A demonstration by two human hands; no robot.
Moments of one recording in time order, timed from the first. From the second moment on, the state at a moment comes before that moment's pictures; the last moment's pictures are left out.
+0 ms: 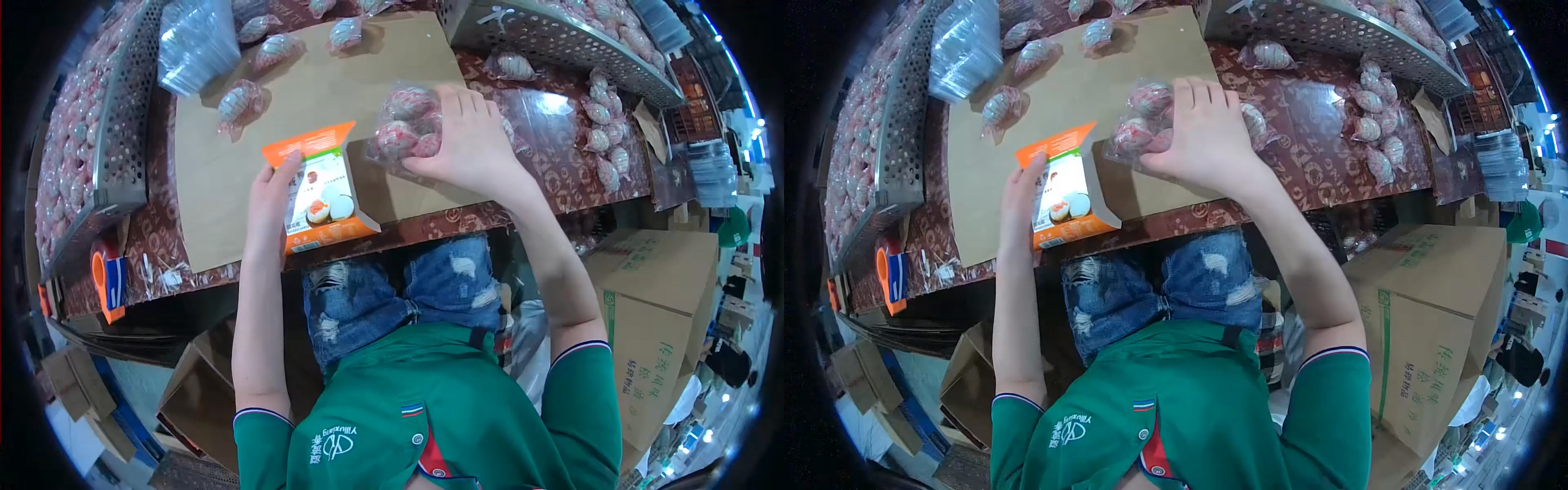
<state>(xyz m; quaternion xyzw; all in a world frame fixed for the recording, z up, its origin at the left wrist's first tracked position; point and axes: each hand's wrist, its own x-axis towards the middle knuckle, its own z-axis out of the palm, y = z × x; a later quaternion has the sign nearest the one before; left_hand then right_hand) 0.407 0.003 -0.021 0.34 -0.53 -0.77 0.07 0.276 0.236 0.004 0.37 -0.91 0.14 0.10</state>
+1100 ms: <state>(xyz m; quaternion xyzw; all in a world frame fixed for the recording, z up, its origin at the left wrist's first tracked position) 0.437 0.030 -0.034 0.18 -0.45 -0.88 0.06 0.346 0.214 -0.037 0.18 -0.60 0.73 -0.25</state>
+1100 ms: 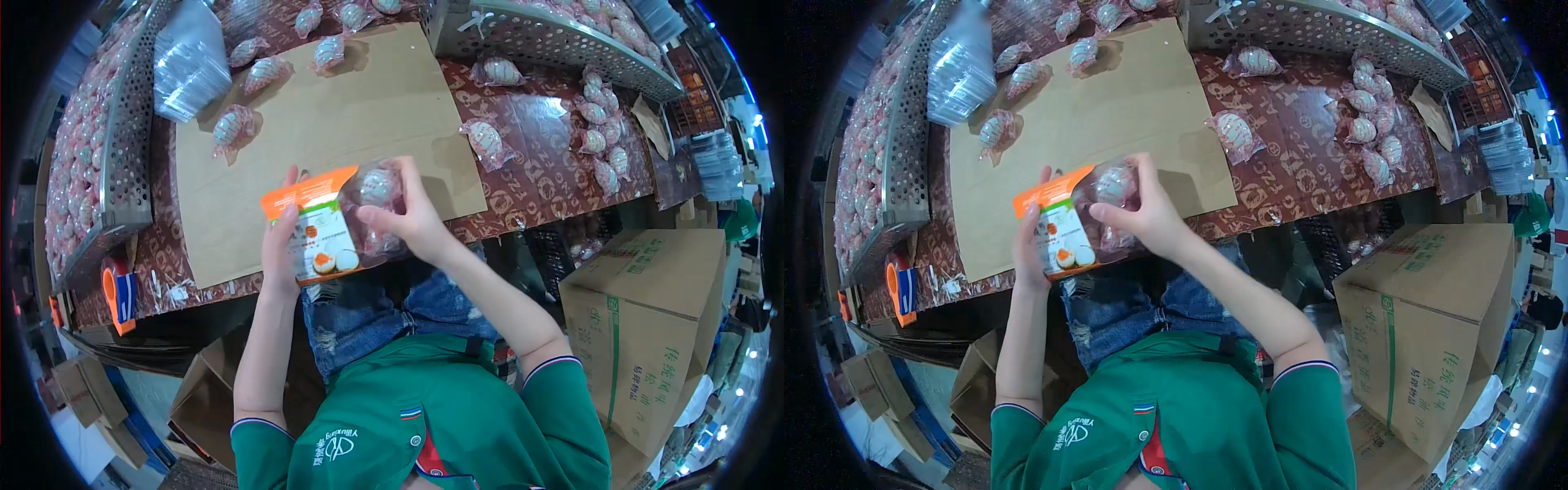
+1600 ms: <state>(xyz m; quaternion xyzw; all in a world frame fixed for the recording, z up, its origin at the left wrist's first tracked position) 0.420 0.051 -0.041 0.27 -0.47 -0.81 0.21 0.351 0.187 -0.060 0.11 -0.56 0.81 -0.12</state>
